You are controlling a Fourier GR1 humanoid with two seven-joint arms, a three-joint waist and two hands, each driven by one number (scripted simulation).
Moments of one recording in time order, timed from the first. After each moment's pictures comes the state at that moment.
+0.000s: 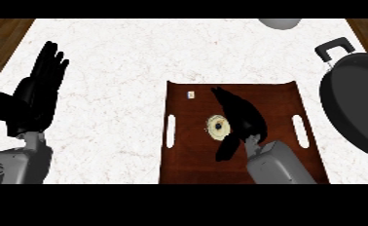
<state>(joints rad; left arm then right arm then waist) -0.20 0.25 0.09 -1.64 0.12 0.16 0.23 -0.33 -0.12 0.43 -1.47 0.66 0.29 0.64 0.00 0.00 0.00</state>
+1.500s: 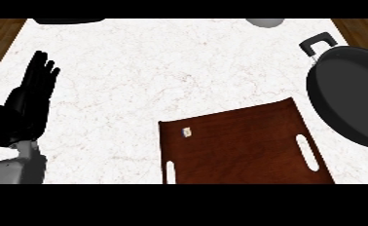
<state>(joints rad) -0.14 0.22 0.15 -1.65 0.09 0.14 0.21 0.35 -0.54 0.62 -2.24 0.83 0.22 0.17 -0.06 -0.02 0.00</state>
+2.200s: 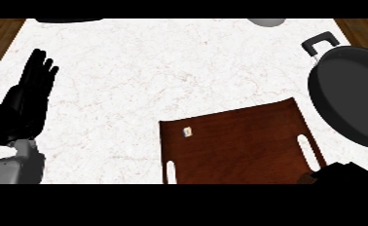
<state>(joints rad) -0.15 0.23 0.16 -1.65 0.10 0.13 0.22 0.47 -0.47 0.19 -2.35 0.77 -0.11 0.06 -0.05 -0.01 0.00</state>
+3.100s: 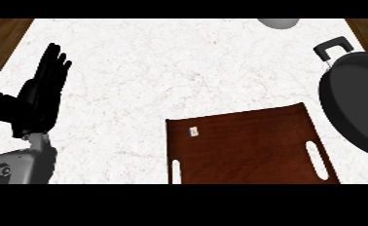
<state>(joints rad) -0.19 0.20 0.11 -1.64 0.07 0.13 0.22 0.20 -0.61 -0.46 -1.98 0.02 0.13 -0.01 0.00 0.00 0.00</state>
